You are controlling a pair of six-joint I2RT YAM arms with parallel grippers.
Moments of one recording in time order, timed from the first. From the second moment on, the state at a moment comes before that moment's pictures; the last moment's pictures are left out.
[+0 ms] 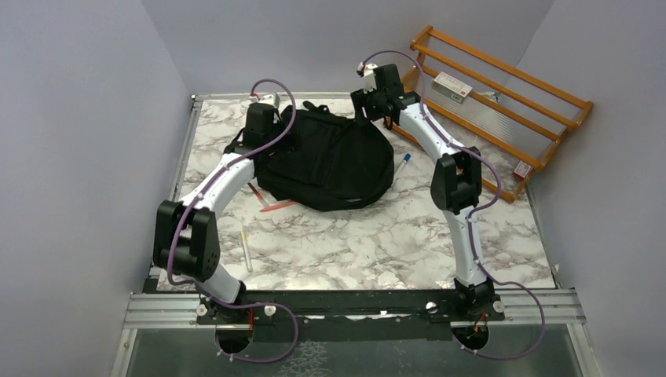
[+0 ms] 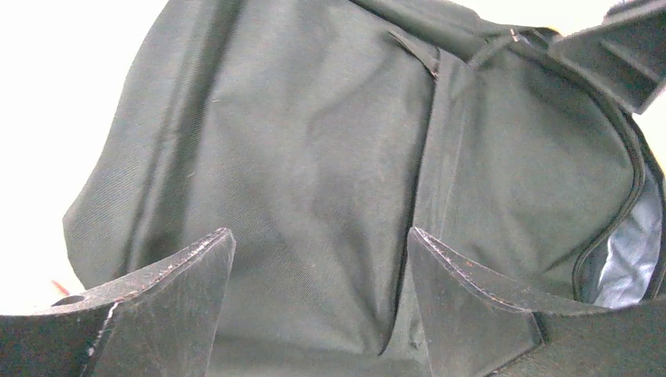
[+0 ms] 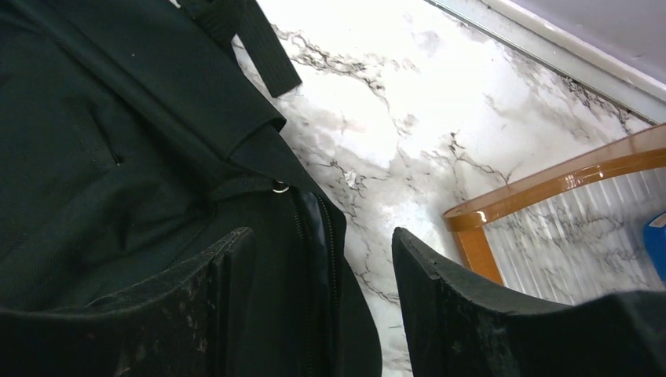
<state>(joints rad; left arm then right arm) -0.26 1.61 1.18 -0.16 0.07 -0.37 0.39 2.36 2.22 -0.52 -0.09 -0.10</state>
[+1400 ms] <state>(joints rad) -0.25 1.67 1.07 -0.28 -0.01 -0.68 0.37 2.25 1.98 -0.62 -0.23 -0.03</state>
